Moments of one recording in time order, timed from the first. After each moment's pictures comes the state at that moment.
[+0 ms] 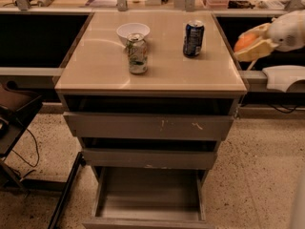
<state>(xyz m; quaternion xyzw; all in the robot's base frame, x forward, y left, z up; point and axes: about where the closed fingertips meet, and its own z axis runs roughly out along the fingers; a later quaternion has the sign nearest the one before) 0.691 -0.291 0.905 -0.50 0.73 0.17 0.43</state>
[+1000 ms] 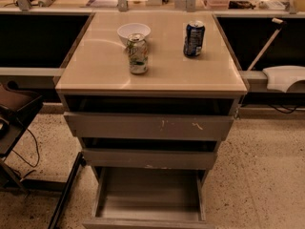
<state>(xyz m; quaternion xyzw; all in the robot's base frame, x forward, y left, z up) 0.549 -0.302 1.111 -0.42 0.68 0.02 0.60</state>
